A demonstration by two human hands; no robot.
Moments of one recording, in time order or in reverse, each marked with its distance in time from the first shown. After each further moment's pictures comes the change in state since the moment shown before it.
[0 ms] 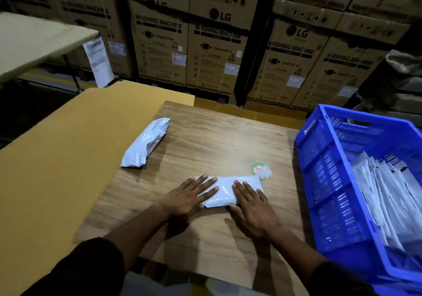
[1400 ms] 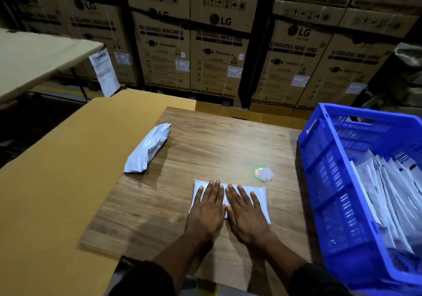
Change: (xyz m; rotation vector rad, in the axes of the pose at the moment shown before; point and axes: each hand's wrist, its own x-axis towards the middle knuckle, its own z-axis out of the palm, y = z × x) left_hand 0.042 0.092 0.021 0.113 0.266 -0.467; right_hand 0.013 -0.009 0.048 0.024 0.225 -0.026
